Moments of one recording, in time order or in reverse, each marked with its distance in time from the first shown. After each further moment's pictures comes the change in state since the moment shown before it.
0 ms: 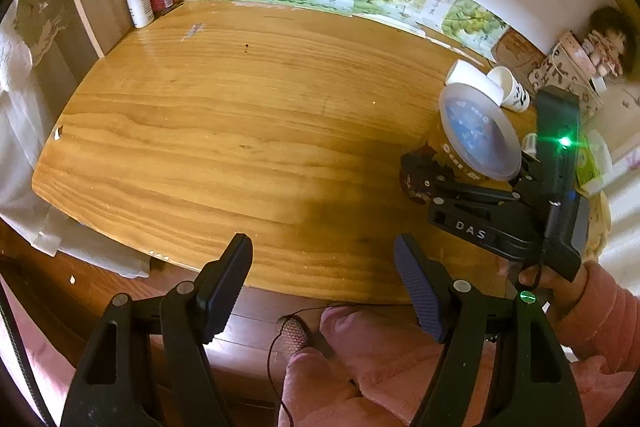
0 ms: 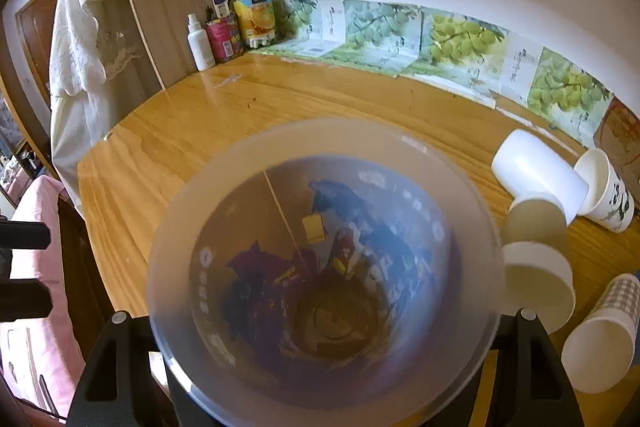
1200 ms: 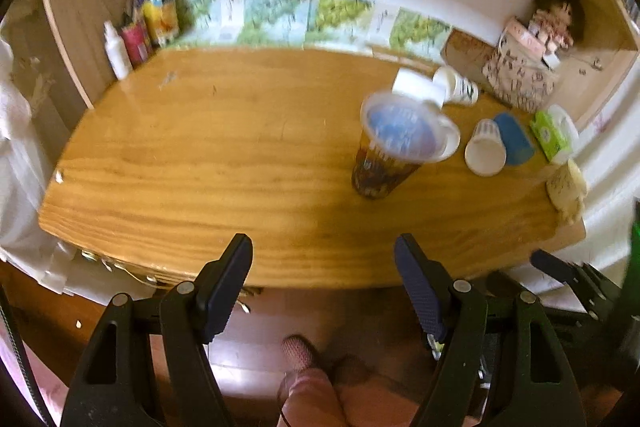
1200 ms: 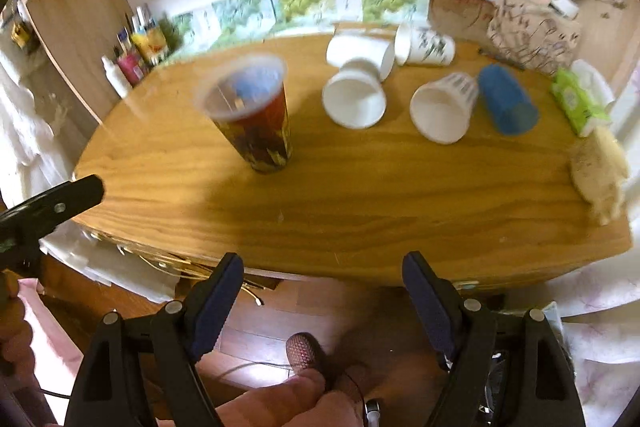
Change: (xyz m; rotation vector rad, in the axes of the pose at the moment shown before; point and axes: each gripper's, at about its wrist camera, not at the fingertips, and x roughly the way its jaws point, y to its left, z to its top) left arm -0.055 -0.035 -0.025 0.164 -0.137 -0.025; right arm -0.174 0.023 -0.093 0.432 0.099 -0.266
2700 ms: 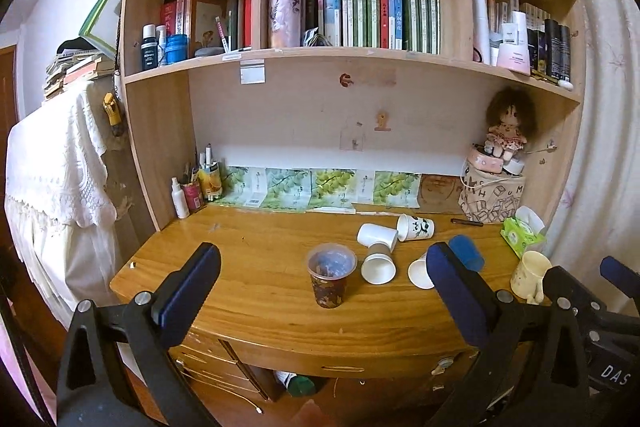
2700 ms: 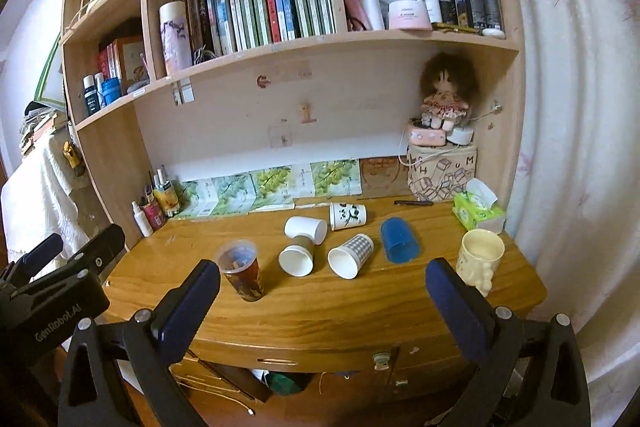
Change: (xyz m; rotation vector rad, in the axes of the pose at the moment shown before) left arm -0.185 -0.133 -0.057 0.029 -0.578 0.178; right arm -0.215 -0.075 -0.045 0.067 -0.574 -0.031
